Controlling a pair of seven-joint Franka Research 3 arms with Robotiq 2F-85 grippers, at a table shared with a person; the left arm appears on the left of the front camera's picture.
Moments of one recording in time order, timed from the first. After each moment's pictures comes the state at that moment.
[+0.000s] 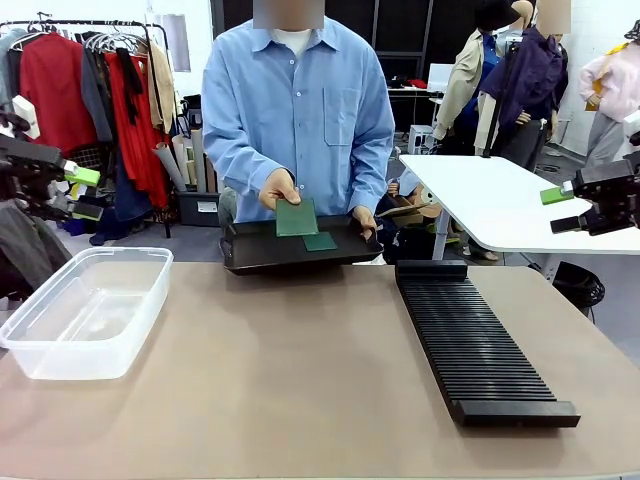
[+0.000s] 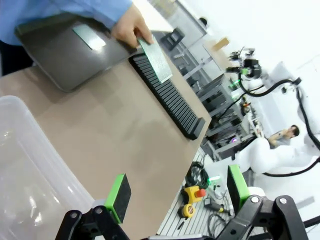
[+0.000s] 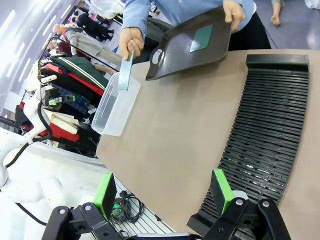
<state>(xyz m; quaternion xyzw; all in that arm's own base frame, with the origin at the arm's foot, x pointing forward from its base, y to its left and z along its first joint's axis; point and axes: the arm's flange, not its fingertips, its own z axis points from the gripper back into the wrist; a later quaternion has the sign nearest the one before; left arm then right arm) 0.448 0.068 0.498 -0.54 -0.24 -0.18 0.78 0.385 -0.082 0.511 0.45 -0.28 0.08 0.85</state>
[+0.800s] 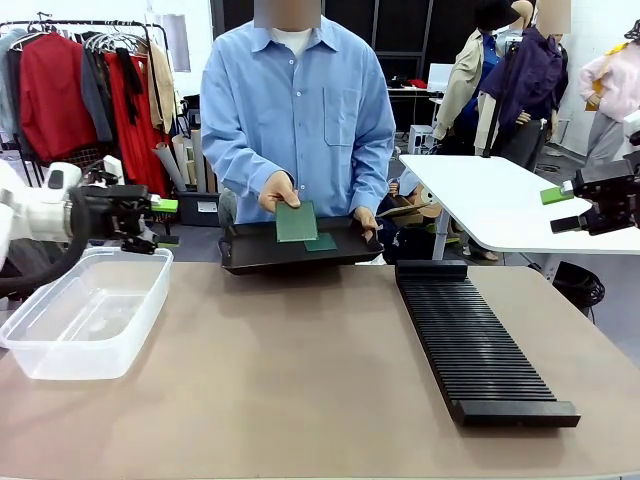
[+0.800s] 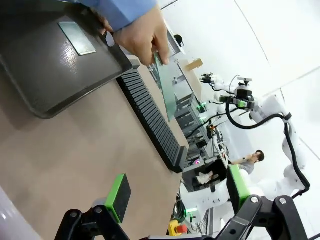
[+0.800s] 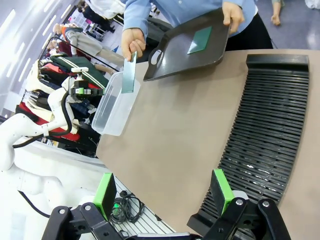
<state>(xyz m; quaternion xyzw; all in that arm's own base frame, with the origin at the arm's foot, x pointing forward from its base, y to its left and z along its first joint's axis) 0.531 -0.024 0.394 -0.63 -0.20 -0.12 0.74 0.385 -0.082 0.511 0.45 -0.28 0.08 0.85</state>
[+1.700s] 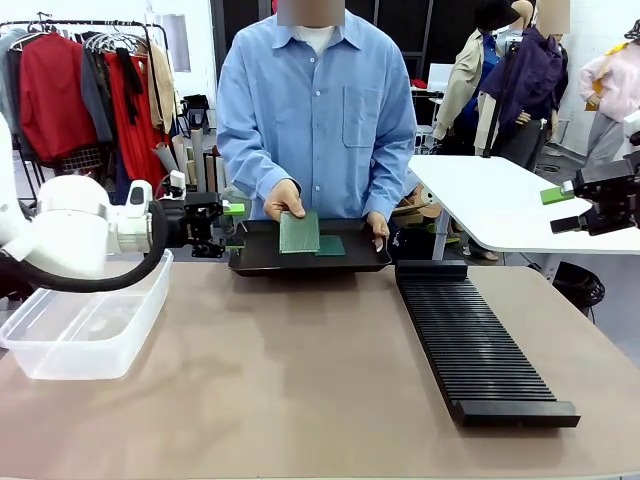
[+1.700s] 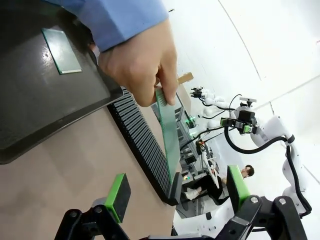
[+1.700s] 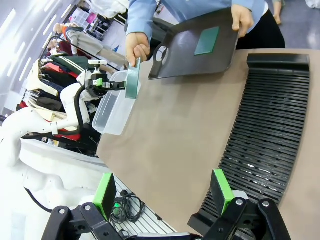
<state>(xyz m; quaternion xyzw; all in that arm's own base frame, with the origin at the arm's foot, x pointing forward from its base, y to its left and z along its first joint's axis) 0.569 -0.131 0.357 -0.67 -0.21 -0.09 0.71 0.385 -0.082 0.511 0.45 -0.28 0.08 0.85</state>
